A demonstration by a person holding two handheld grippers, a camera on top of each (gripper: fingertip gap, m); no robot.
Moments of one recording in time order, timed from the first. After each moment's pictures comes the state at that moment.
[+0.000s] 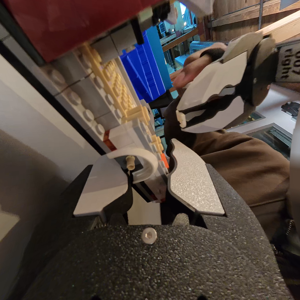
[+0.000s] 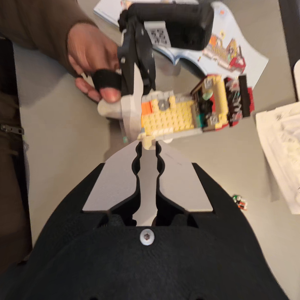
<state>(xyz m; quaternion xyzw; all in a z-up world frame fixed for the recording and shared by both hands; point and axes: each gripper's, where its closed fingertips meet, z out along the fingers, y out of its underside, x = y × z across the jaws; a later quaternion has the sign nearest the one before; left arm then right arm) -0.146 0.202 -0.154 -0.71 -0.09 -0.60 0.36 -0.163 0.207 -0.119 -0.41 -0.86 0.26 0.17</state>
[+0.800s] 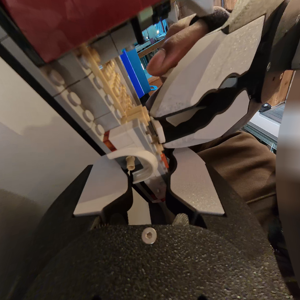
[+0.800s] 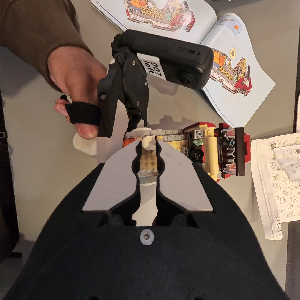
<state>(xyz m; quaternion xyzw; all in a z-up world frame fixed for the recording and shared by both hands) -0.132 0.196 -0.134 -0.66 -0.07 -0.64 0.38 -0.205 0.185 -0.124 -0.37 -0.89 0.21 0.15</state>
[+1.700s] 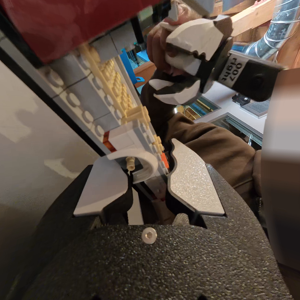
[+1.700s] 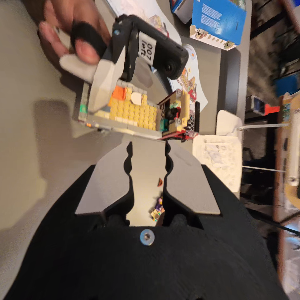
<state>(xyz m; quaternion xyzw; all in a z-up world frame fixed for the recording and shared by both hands) -0.126 0.187 -0.126 -0.64 -0.04 -0.68 0.35 -0.163 0.235 -0.091 -0.23 -0.90 0.18 0.33</state>
